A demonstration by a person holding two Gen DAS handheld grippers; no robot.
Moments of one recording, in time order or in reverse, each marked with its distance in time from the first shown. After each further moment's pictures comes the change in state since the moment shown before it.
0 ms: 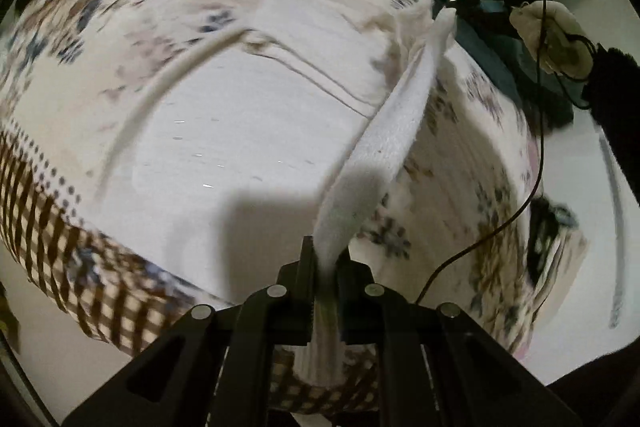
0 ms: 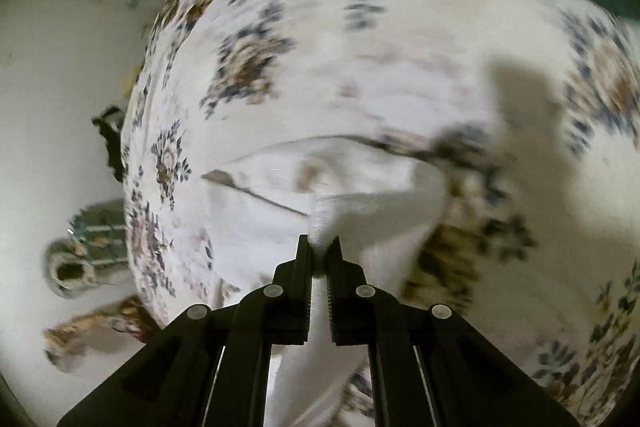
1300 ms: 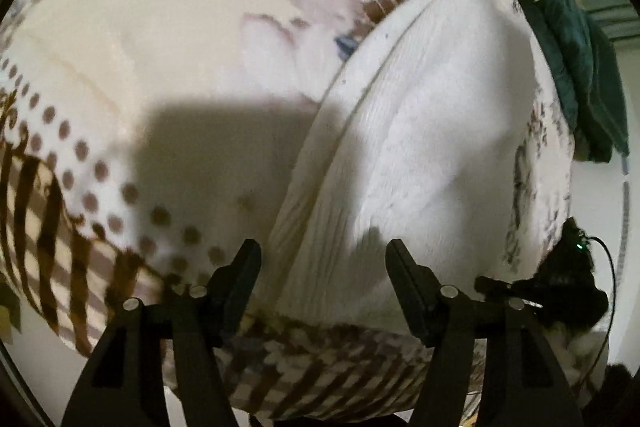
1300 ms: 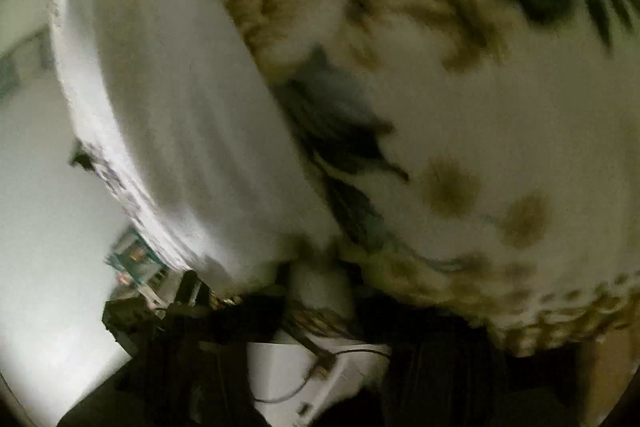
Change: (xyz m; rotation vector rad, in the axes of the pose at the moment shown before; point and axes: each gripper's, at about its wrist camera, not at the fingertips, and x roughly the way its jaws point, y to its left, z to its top) left arm 0.054 0.209 0.046 -0.117 0.221 0.024; right arm 0.184 -0.048 -0.432 0.623 0.247 0.212
